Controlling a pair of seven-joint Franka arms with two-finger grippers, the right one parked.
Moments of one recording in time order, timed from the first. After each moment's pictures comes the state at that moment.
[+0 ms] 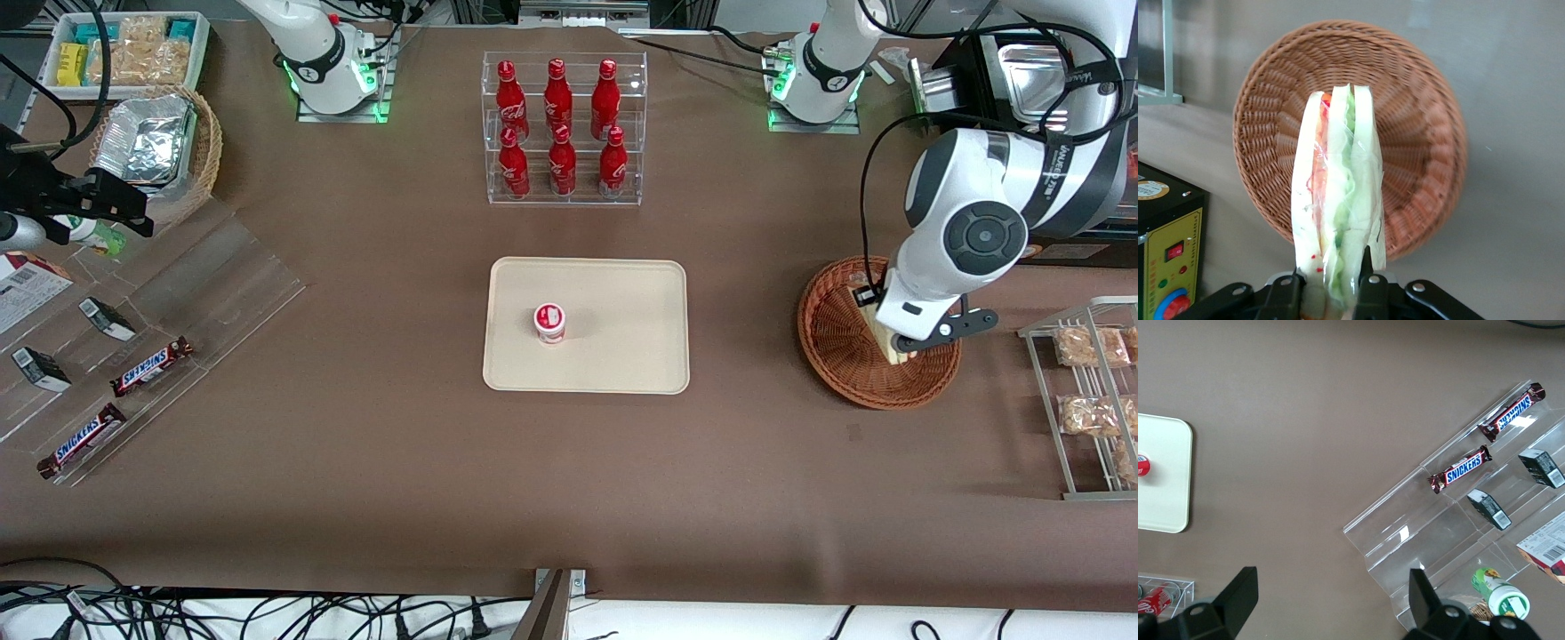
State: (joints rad) arm -0.01 0.23 -0.17 -1.86 0.24 1.82 -0.55
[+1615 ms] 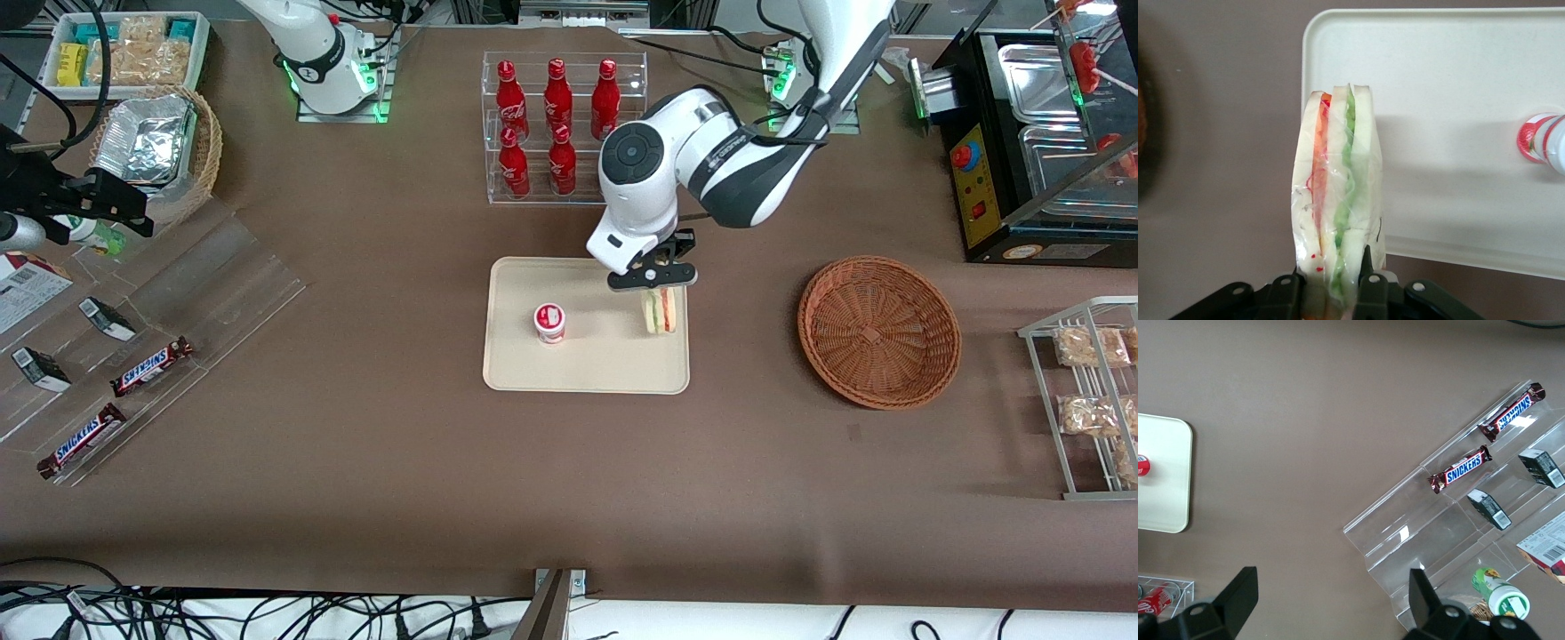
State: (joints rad) arm -0.28 0.51 -0.50 -1.69 0.32 1.94 -0.97
